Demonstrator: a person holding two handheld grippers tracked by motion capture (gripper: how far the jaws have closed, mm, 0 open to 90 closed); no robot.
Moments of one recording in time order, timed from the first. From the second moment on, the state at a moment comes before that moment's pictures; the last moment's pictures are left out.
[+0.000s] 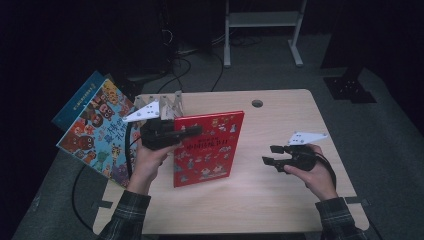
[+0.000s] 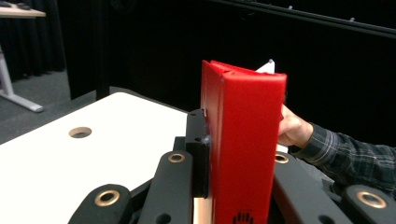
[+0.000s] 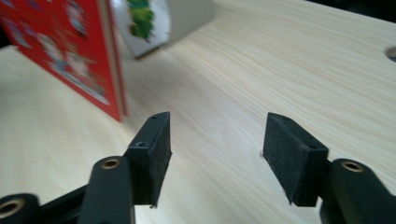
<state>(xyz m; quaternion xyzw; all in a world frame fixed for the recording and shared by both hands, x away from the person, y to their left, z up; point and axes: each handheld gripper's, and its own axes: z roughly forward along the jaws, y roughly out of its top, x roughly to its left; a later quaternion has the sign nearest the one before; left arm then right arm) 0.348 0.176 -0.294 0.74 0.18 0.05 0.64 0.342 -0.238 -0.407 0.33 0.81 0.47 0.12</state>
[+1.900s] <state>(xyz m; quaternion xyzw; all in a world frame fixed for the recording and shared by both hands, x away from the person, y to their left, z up) 0.289 0.319 -0.277 0.65 0.33 0.20 0.65 0.375 -0.271 -0.486 0.46 0.79 0.35 0.20</state>
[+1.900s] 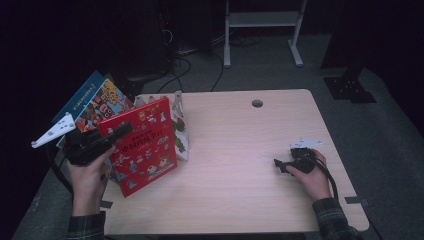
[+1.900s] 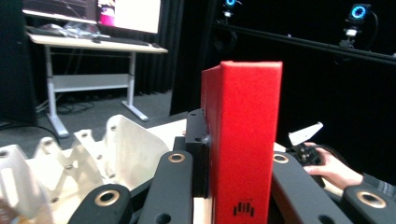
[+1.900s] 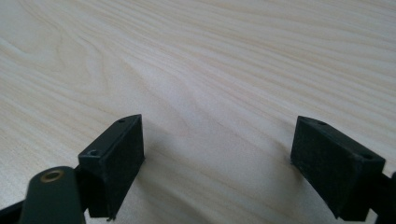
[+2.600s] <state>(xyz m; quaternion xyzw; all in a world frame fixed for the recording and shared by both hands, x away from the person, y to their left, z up) 0.303 0.344 -0.287 0.61 0.40 0.29 0.62 0.375 -0.271 -0.486 0.46 0.79 0.35 0.20</state>
